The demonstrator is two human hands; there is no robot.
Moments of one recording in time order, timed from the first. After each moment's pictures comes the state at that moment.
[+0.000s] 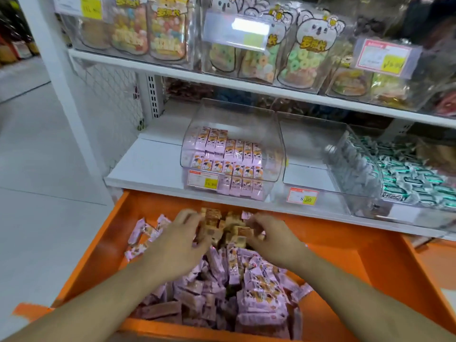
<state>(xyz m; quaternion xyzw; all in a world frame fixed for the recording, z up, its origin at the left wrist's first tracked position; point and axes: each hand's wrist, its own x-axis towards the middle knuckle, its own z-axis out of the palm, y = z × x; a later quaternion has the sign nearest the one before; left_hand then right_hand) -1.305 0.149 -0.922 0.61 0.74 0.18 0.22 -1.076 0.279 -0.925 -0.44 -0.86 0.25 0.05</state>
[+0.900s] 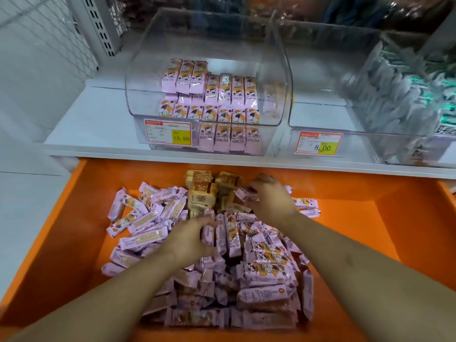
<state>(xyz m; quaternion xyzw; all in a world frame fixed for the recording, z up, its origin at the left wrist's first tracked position) -1.282 0.201 -1.078 0.54 0.72 0.10 0.41 -1.079 0.352 -1.056 -0.47 -0.87 0.16 0.03</state>
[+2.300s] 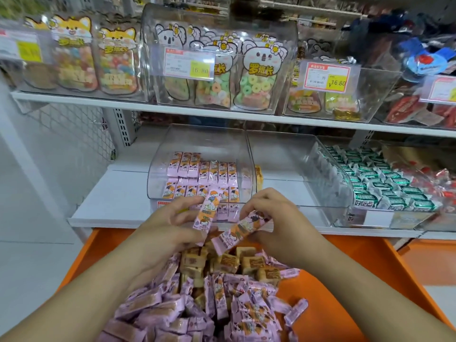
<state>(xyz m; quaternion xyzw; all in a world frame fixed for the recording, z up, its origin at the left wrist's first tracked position) -1.280 0.196 -0.823 0.34 0.57 0.51 0.56 -1.050 0.288 -0.811 -0.40 -0.86 0.25 0.17</state>
